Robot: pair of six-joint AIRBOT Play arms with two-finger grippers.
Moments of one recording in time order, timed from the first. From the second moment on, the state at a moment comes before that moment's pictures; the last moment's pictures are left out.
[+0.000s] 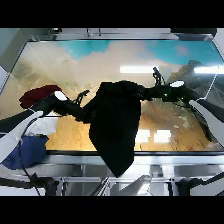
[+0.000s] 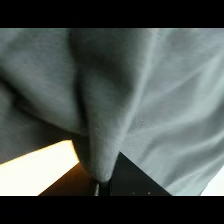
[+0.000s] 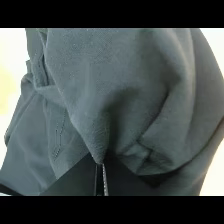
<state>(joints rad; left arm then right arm) -0.20 -1.62 1.02 0.79 -1.10 -1.13 0.11 -1.78 1.24 -0.36 0.86 0.95</state>
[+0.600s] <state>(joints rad) 0.00 -1.12 1.42 0.78 -1.24 -1.14 -0.08 -1.31 1.42 -0.23 1.02 0.90</state>
